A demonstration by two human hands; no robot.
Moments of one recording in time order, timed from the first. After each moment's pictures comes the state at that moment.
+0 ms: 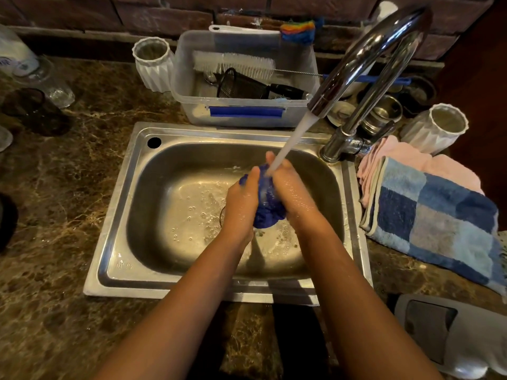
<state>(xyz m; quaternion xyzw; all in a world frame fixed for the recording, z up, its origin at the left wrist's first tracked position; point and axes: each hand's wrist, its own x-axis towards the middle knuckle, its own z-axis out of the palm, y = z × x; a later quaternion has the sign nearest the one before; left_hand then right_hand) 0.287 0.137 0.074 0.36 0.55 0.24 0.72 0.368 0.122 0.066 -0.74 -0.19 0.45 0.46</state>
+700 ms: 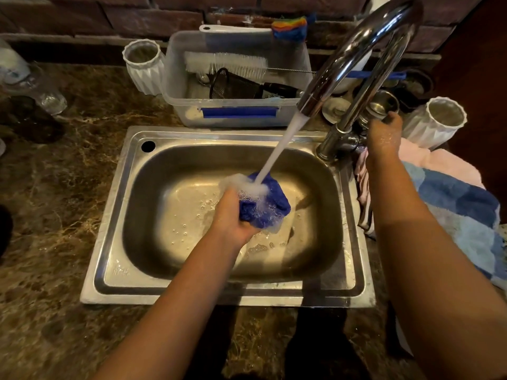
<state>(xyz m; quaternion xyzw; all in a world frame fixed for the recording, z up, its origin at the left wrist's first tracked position) 0.280 0.144 0.072 0.21 0.47 0.18 0.84 0.545 0.109 0.068 -0.84 -0.02 0.15 0.52</state>
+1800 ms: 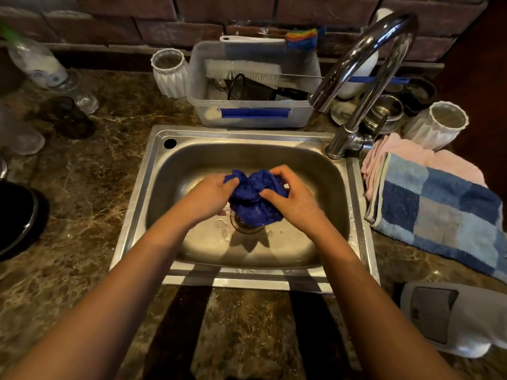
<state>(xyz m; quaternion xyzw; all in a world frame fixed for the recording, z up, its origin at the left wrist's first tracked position) 0.210 0.178 0.108 0.73 0.45 0.00 0.51 0.349 0.071 0.082 -0.71 -0.41 0.37 0.43</state>
